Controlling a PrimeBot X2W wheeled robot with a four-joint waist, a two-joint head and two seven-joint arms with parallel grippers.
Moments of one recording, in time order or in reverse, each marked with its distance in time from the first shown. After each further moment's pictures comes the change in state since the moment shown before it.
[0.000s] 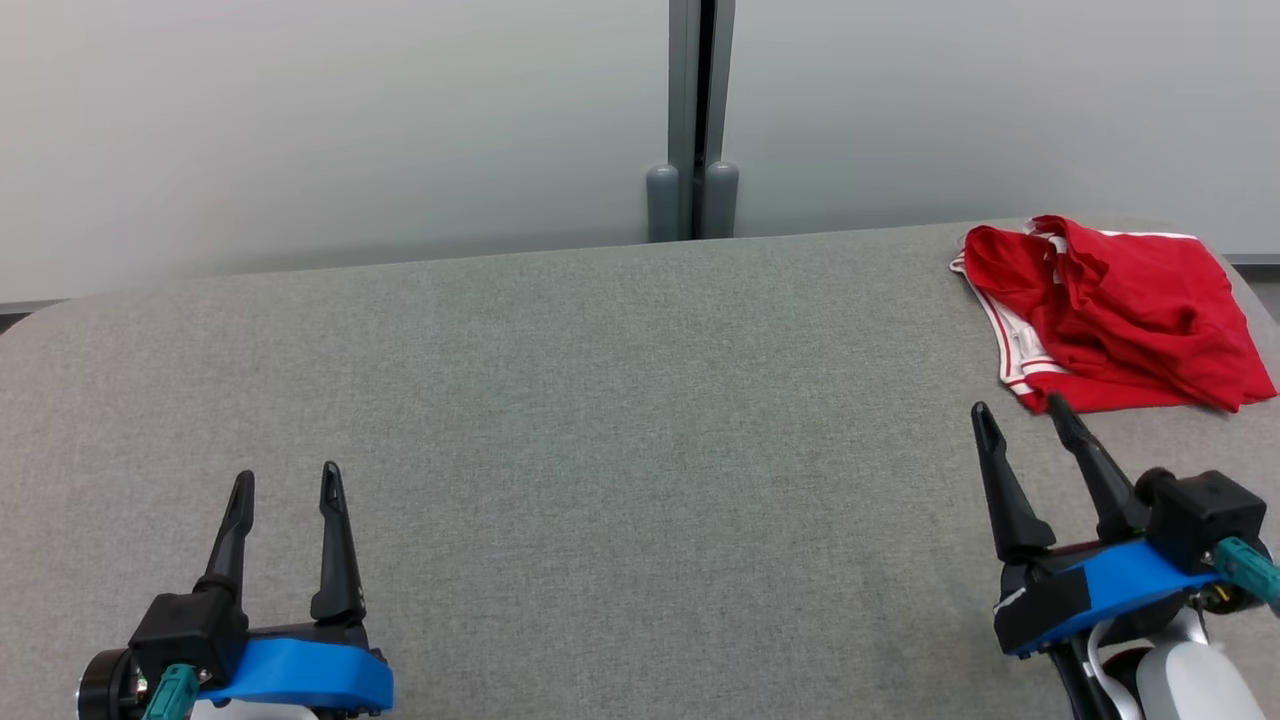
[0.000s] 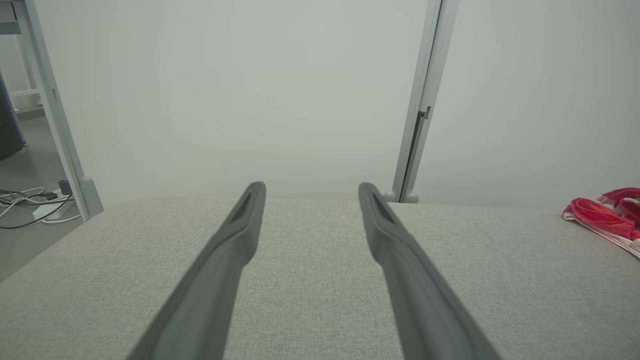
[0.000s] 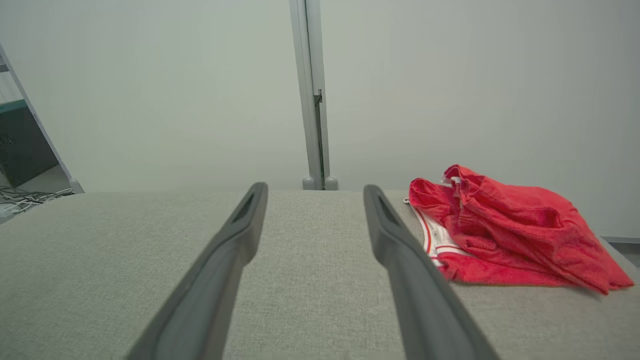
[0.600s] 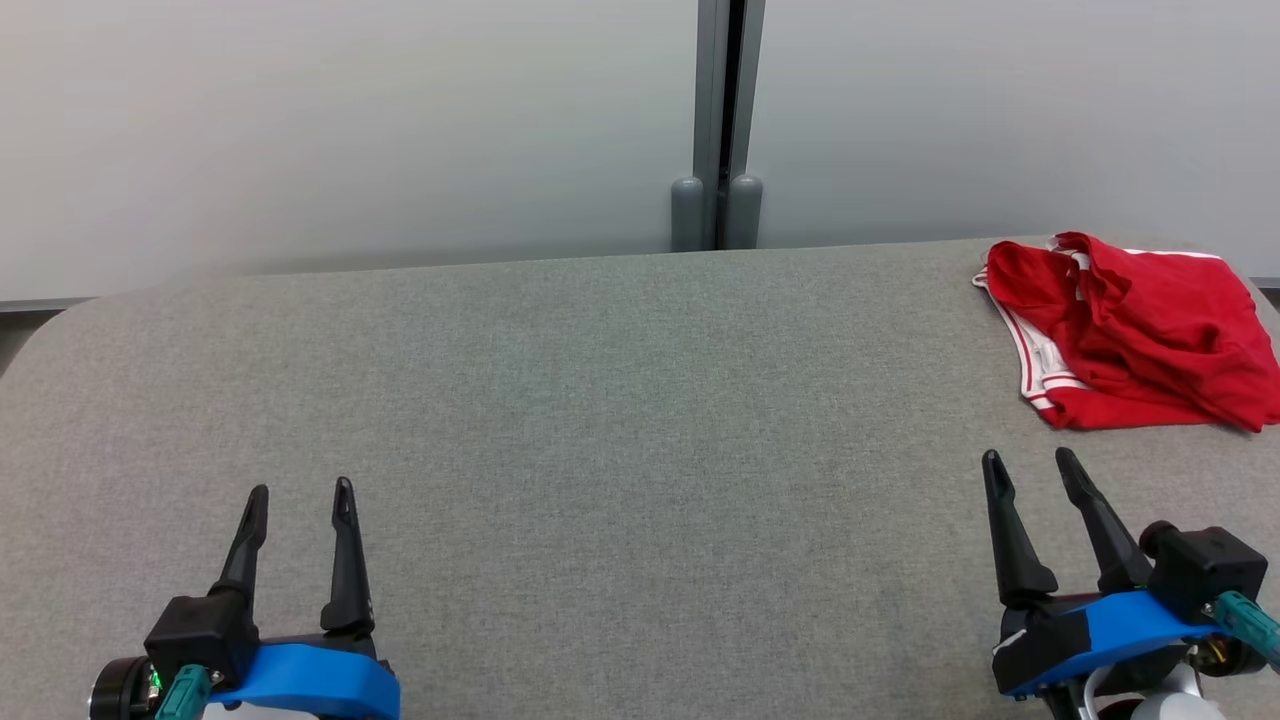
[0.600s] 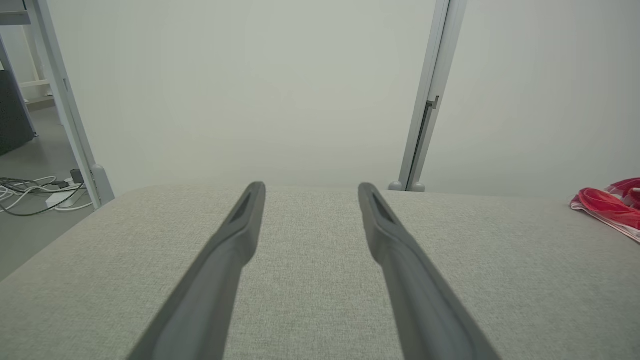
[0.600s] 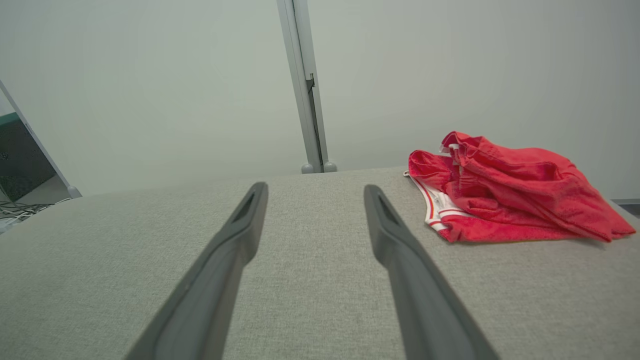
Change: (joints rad) left arm 0.009 0.008 -0.019 0.016 -0.009 0.002 0.024; right arm 0.097 0.094 -0.075 -0.009 -0.034 0.000 -0.012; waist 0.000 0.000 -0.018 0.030
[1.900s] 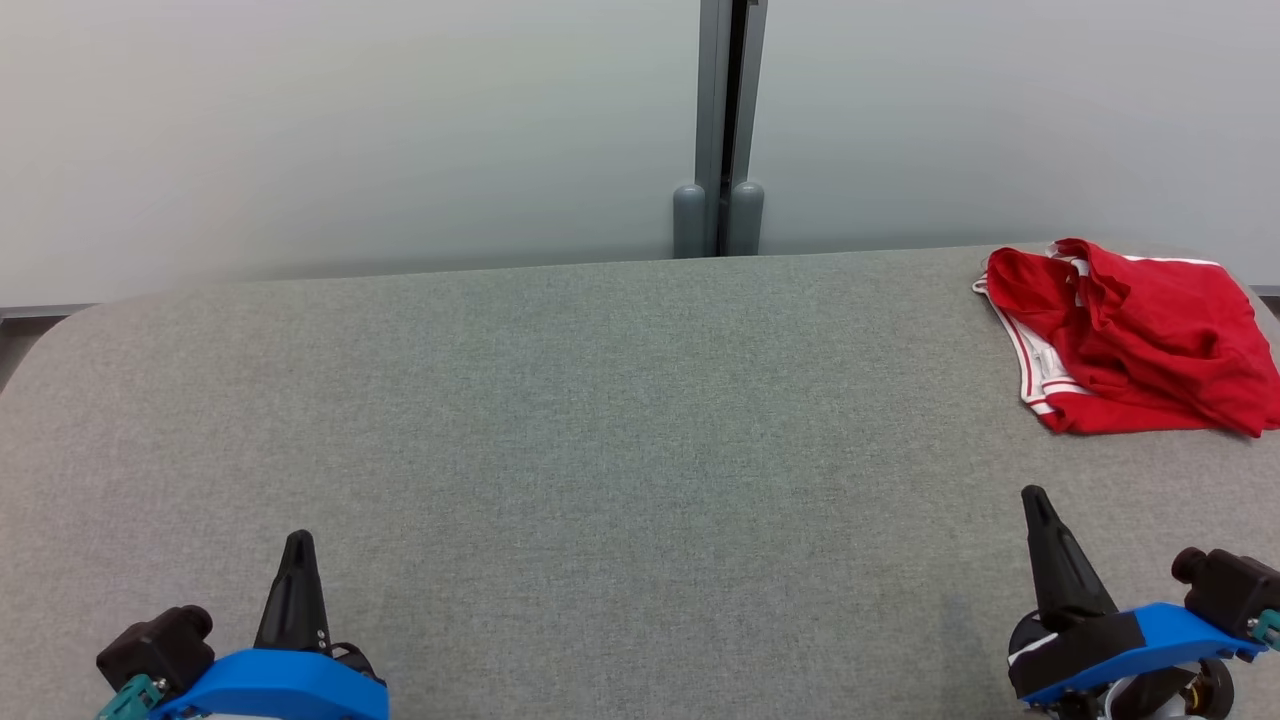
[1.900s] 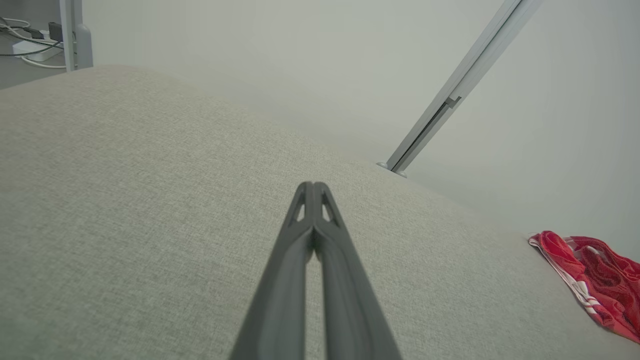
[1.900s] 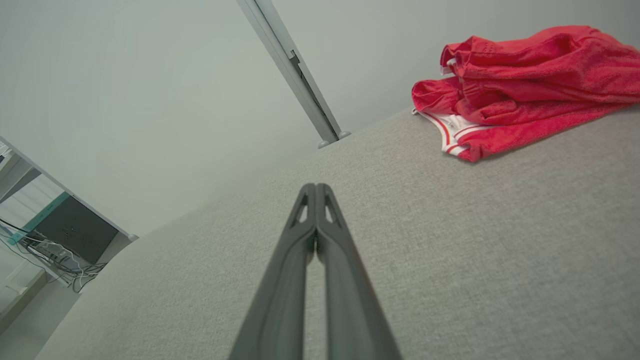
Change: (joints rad) left arm 0.015 -0.046 0.045 0.079 -0.316 -0.045 0.072; right arm 0.012 0.010 -0.020 0.074 0.329 0.000 0.055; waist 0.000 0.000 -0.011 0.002
